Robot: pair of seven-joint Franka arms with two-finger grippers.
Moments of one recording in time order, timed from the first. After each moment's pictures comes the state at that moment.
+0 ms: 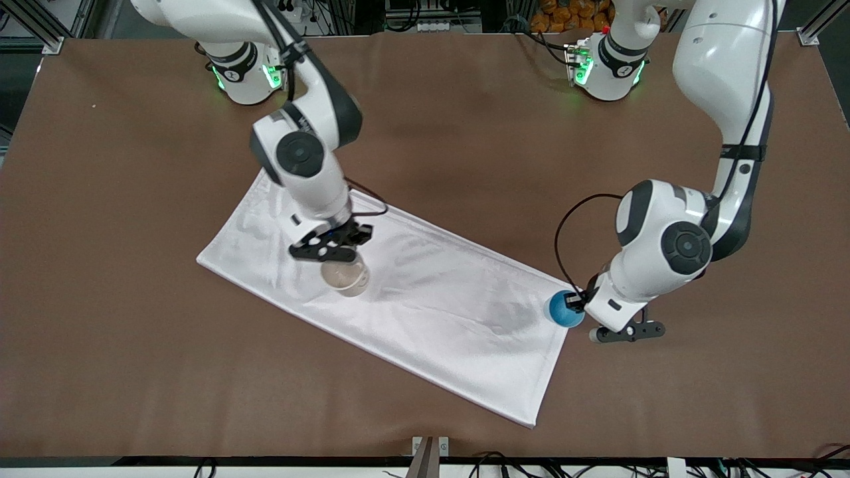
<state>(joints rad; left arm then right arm) -0.18 0.56 -0.11 -1.55 -0.02 2.18 -0.33 0.58 0.42 0.06 -1.71 -0.06 2.18 0.78</state>
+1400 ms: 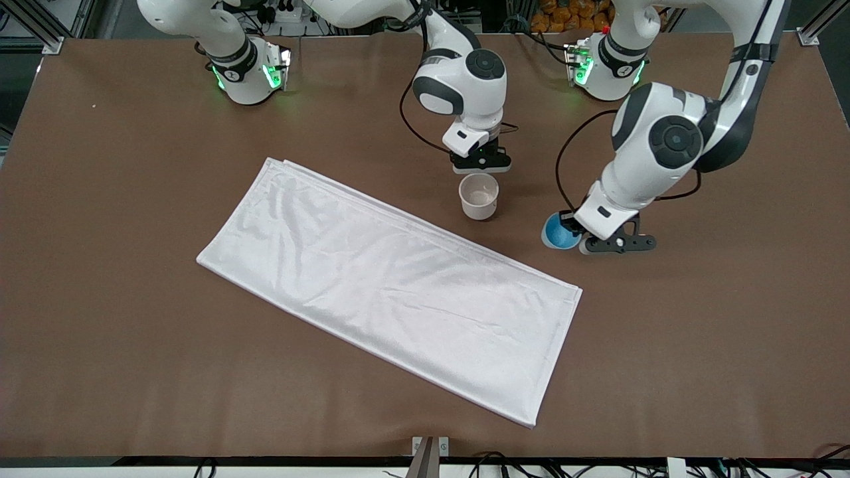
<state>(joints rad) -0.16 0.17 -0.25 -1.99 -0.02 2.17 -0.44 1.03 0.72 0.07 -1.48 -0.14 2.28 1.16</state>
